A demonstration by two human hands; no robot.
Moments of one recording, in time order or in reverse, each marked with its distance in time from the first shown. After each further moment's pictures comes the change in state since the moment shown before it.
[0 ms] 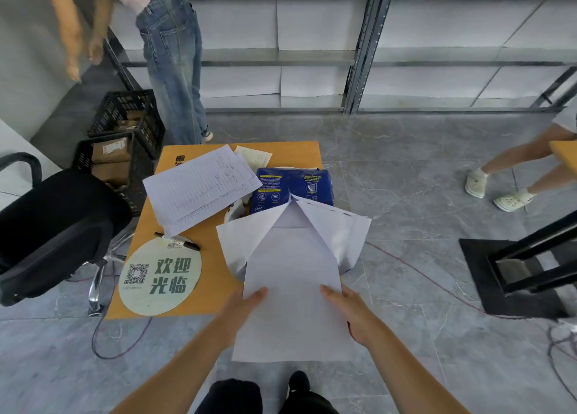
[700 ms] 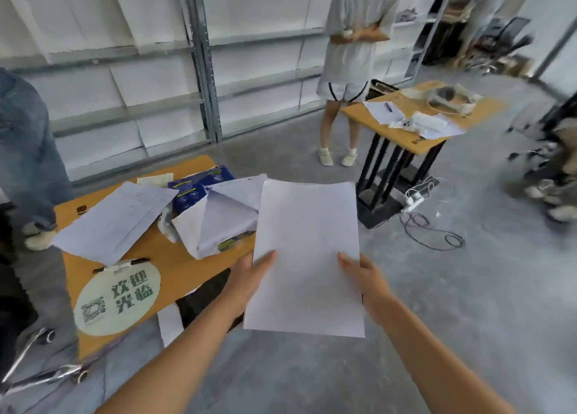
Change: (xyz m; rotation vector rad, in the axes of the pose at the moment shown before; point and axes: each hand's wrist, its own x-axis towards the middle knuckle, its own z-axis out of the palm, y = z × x) left_hand -0.191 0.002 0.013 0.296 -0.512 0.374; right_hand -0.298 0.131 0.059 0.308 0.640 -0.443
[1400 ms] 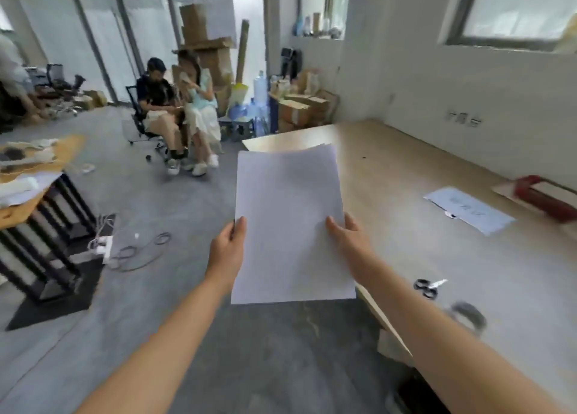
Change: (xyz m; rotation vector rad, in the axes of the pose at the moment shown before) left_hand -0.347 0.015 0.447 0.298 -0.991 0.420; right_hand -0.511 0.098 -0.341 0.416 1.218 -0.337
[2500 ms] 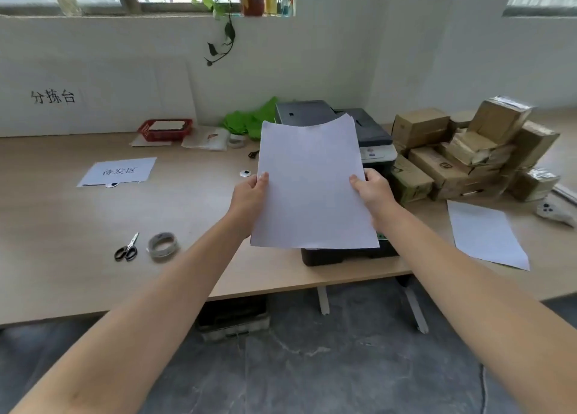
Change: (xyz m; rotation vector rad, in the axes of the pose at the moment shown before) left_hand -0.421 0.128 0.340 -0.045 -1.421 0.028; right_hand -0.510 0.003 -0.351 0.026 1.395 0.006
